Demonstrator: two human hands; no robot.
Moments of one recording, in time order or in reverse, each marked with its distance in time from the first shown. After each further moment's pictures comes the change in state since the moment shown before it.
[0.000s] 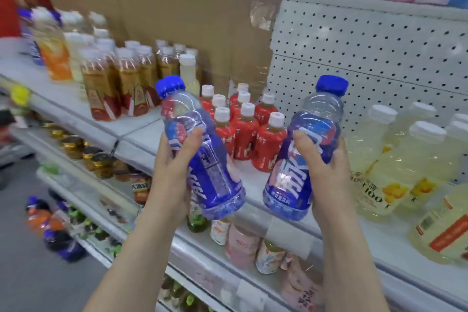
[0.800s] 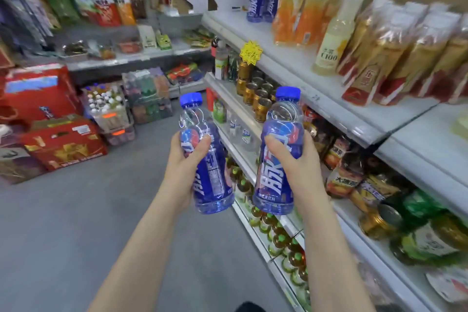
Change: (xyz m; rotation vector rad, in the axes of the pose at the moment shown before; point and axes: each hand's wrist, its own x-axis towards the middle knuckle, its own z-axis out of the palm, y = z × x) left_hand 0.028 0.168 -0.461 0.224 0.532 -0.057; right_hand -0.163 0.159 0.465 -0.044 -0.634 0.321
